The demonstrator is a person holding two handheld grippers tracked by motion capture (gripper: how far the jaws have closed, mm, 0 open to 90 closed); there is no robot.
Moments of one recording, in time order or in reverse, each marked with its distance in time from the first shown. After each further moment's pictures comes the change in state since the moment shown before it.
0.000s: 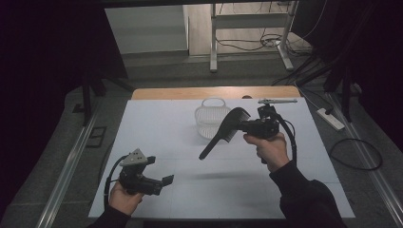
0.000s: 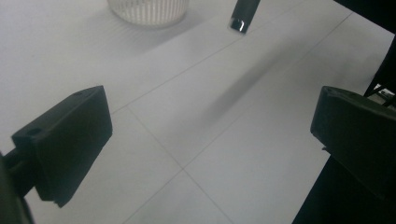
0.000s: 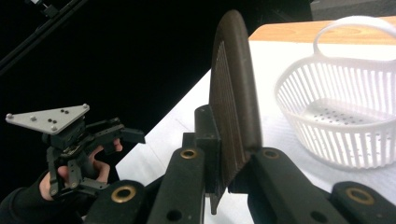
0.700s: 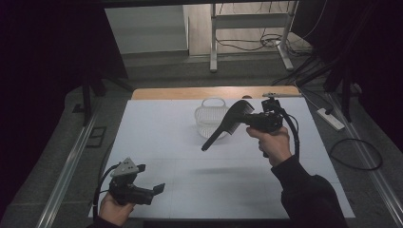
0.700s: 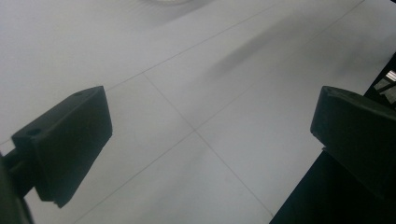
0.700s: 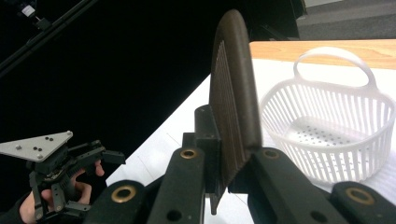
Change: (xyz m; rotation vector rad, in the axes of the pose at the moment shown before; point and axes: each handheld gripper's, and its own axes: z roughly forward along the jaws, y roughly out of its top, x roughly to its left) left arm -0.003 -0.023 -0.020 0.029 0.057 -0.013; right arm -0.003 0.014 -0.007 -0.046 -0.033 -0.015
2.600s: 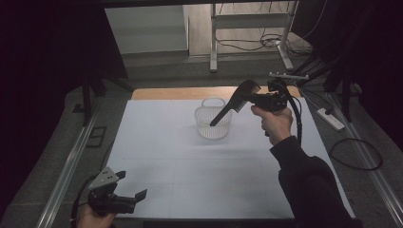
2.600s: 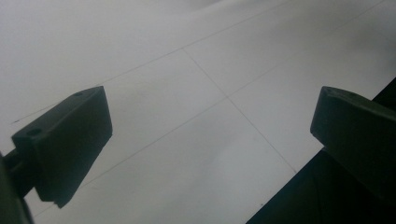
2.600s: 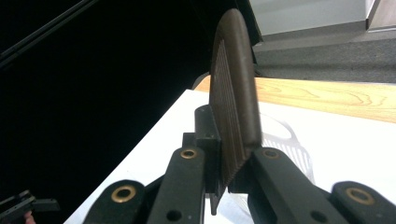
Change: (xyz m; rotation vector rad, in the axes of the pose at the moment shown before) left arm 0.006 -0.026 -0.037 0.002 0.111 -0.011; right arm -0.025 0.045 0.001 -0.085 -0.146 -0.003
